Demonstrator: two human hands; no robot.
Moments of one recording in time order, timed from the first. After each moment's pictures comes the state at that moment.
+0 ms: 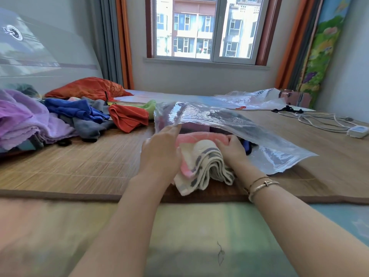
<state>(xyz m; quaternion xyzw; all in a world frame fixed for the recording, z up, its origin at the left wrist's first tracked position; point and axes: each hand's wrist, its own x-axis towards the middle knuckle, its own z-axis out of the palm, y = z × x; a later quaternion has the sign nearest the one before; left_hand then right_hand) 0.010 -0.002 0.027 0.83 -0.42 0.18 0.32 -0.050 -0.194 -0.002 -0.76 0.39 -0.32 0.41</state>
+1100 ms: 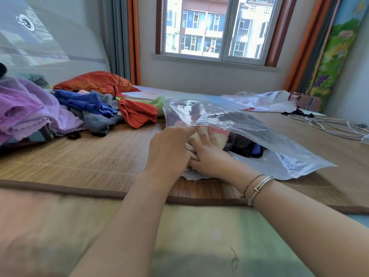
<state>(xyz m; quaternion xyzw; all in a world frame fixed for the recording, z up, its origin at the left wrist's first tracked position) 0.017 0.012 0.030 0.80 -0.45 0.17 0.35 -0.018 -0.137 -0.006 -0.97 0.17 -0.12 0.09</state>
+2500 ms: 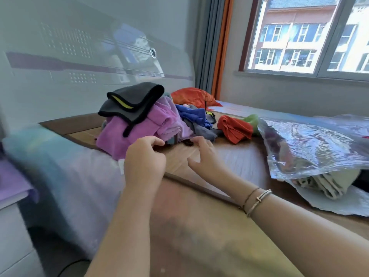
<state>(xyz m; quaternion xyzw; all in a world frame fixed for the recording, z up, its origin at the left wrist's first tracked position) 0.120 0.253 0.016 0.84 -0.06 0.23 0.49 0.132 0.089 -0.005 -0.94 -0.01 -0.22 0.27</state>
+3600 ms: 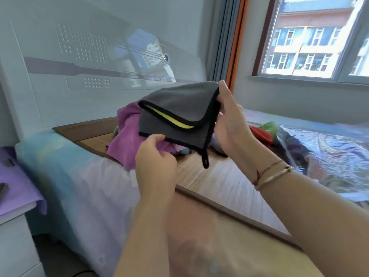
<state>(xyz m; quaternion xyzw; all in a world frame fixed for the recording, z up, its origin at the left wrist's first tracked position) 0.154 0.258 0.016 0.75 0.00 0.28 0.60 0.174 0.125 0.097 -0.56 -0.05 -0.23 0.79</state>
